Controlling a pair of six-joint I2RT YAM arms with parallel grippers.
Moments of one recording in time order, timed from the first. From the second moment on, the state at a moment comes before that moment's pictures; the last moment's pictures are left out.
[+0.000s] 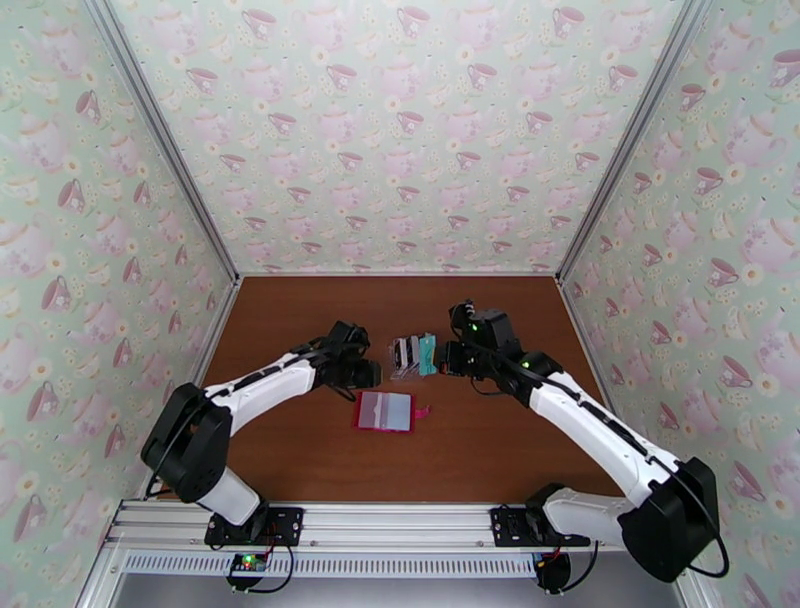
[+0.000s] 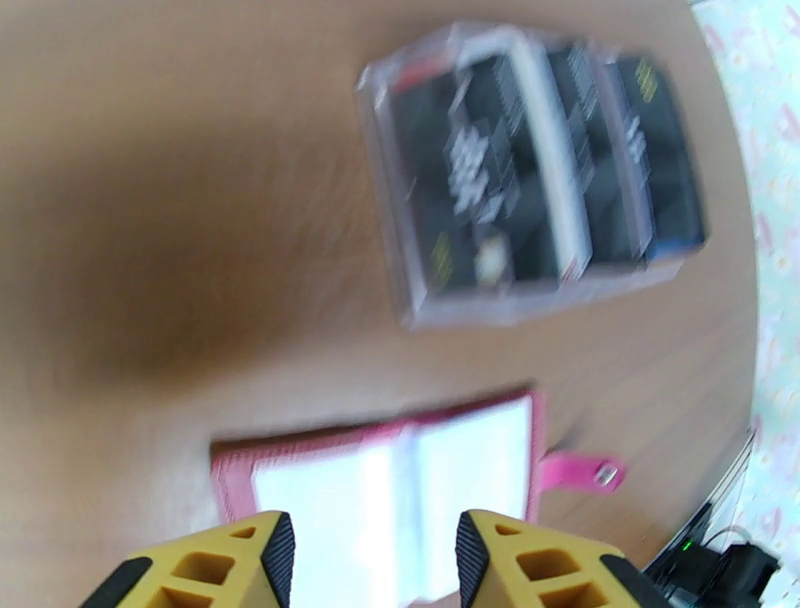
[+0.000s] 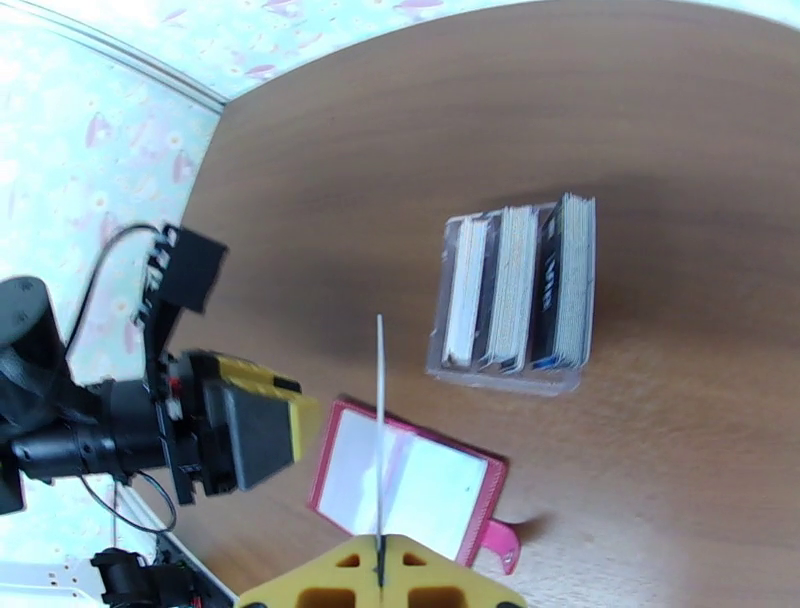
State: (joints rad) left arm -0.59 1.56 0.96 -0.46 0.17 -0.57; right arm 0.52 1.21 0.94 -0.41 -0.33 0.60
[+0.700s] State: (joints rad) left arm -0.63 1.49 0.79 -0.41 0.11 -0.57; right arm 0.53 1.16 0.44 0.23 -0.50 0.89
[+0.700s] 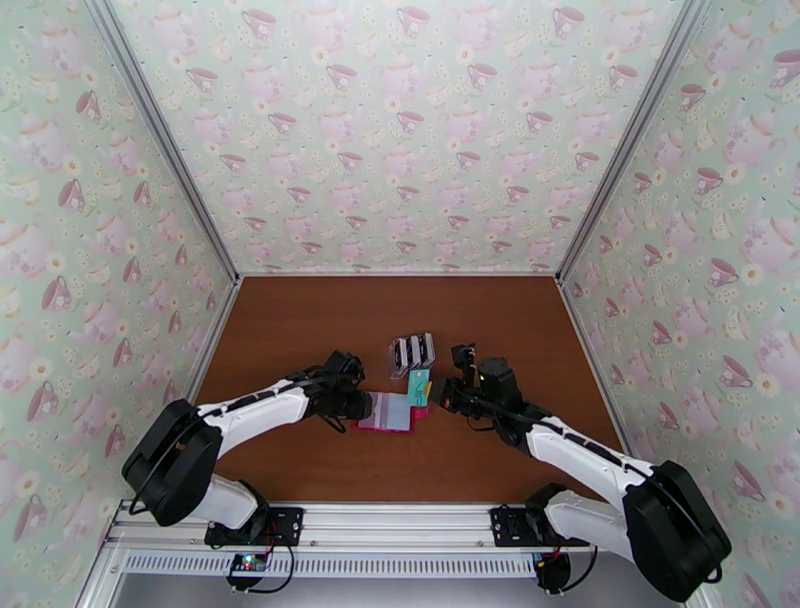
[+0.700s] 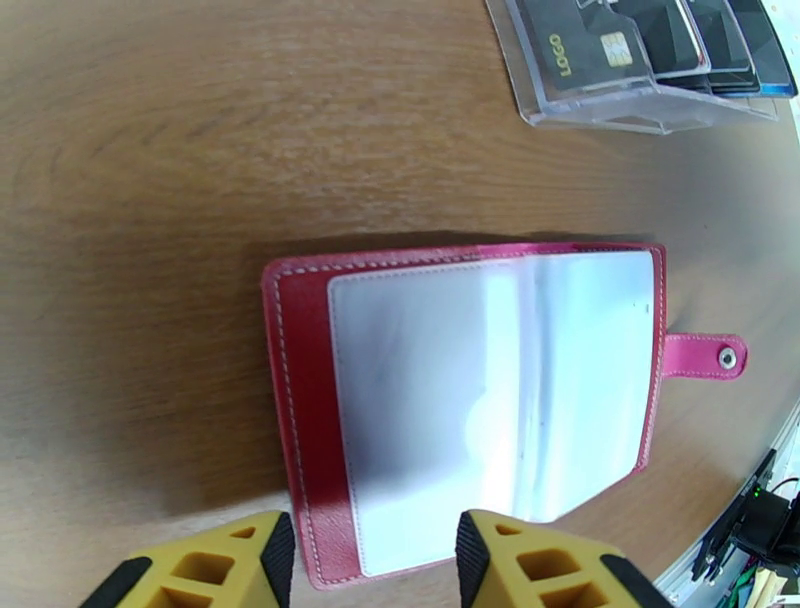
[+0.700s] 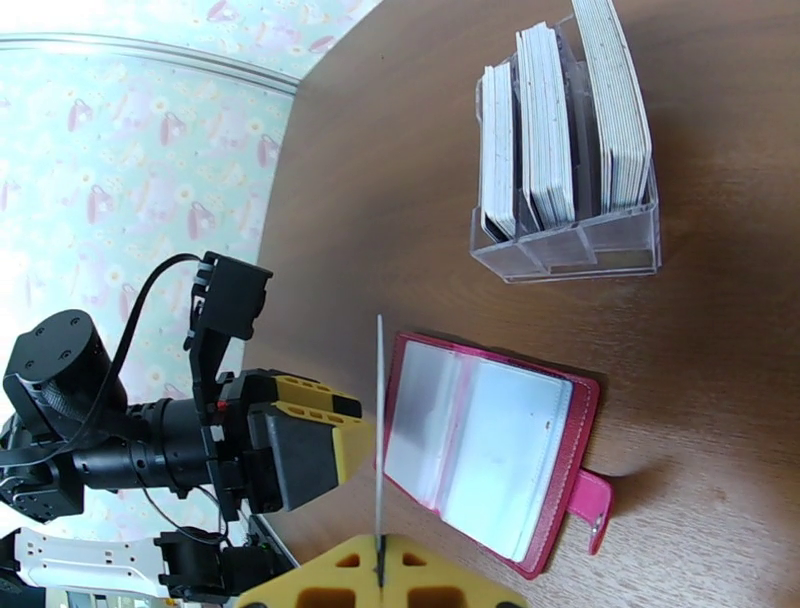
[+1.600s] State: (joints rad) left arm -0.63 1.53 0.72 -0.34 0.10 -0.57; right arm 0.65 1.50 0.39 0.65 -0.50 1.02
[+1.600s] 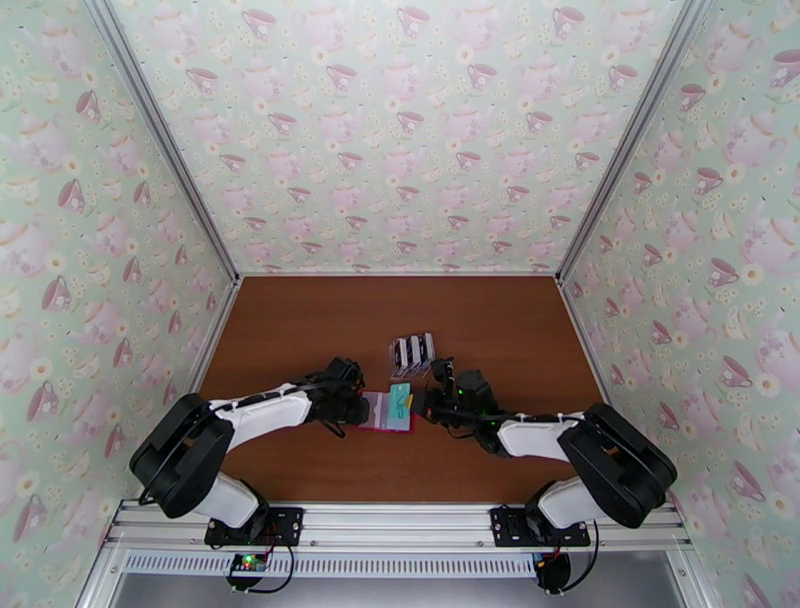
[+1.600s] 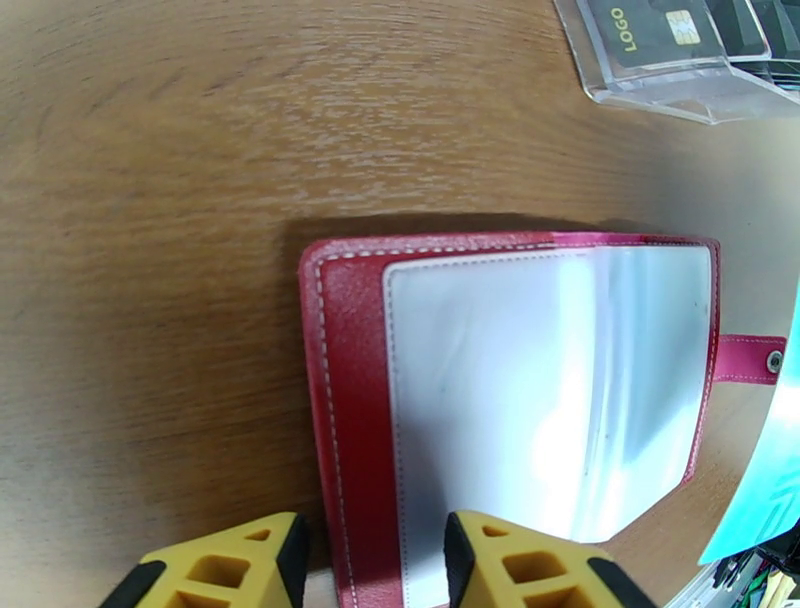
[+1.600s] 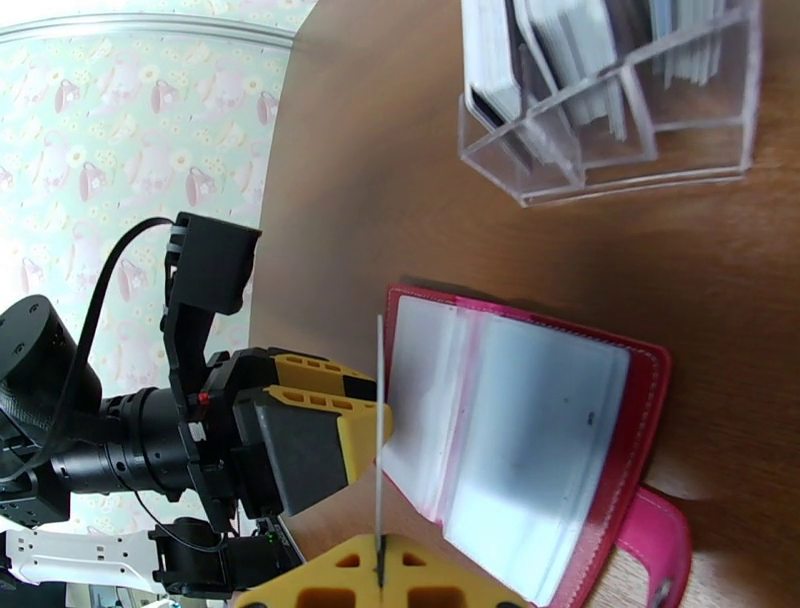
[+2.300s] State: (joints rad) left arm -0.64 1.49 0.65 -0.24 0.08 -0.64; right arm 0.68 1.67 0.39 0.80 -0.50 1.07
